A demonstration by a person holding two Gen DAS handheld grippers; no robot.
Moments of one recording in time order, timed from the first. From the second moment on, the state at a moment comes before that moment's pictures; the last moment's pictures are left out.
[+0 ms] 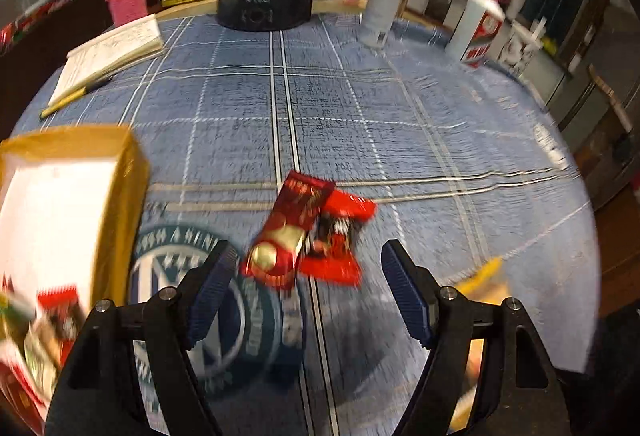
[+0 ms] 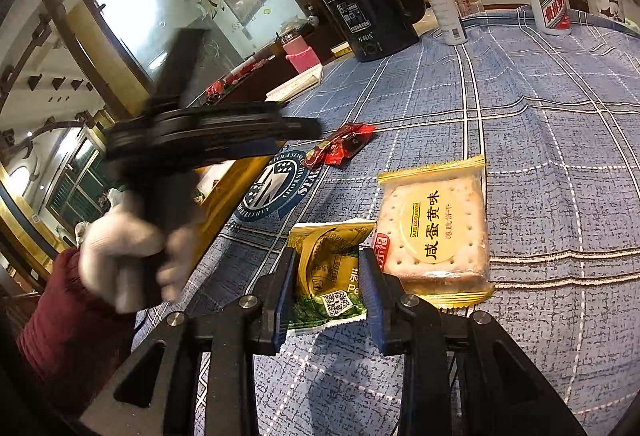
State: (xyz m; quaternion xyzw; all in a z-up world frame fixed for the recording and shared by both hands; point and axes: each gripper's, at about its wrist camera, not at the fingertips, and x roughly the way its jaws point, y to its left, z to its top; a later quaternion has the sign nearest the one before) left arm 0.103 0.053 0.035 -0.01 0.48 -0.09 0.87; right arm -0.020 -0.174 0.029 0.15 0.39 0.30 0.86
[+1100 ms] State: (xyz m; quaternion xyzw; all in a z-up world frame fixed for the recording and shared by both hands) left arm -0.052 0.099 0.063 -0.02 0.43 -0.13 0.90; right arm -0.015 -0.165 0.017 0.13 0.41 0.30 0.85
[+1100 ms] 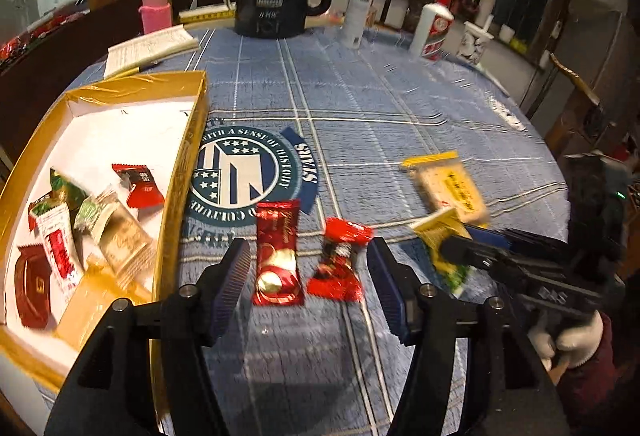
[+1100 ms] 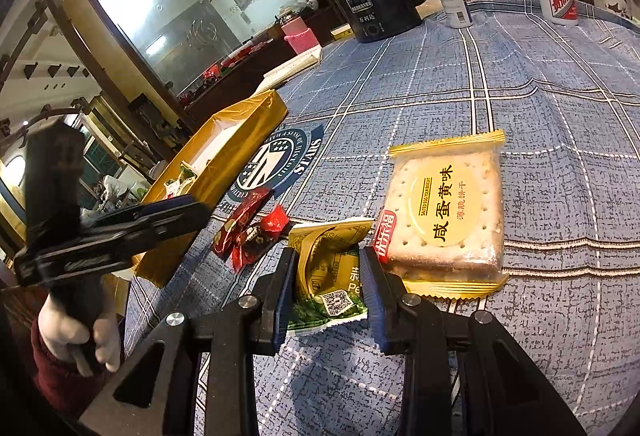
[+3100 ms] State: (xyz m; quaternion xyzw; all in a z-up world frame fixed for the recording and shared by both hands) left arm -0.124 0.281 0.059 -0.18 0.33 -0.05 0.93; right arm -0.051 -0.034 0.086 0.01 0.39 0.33 0.86
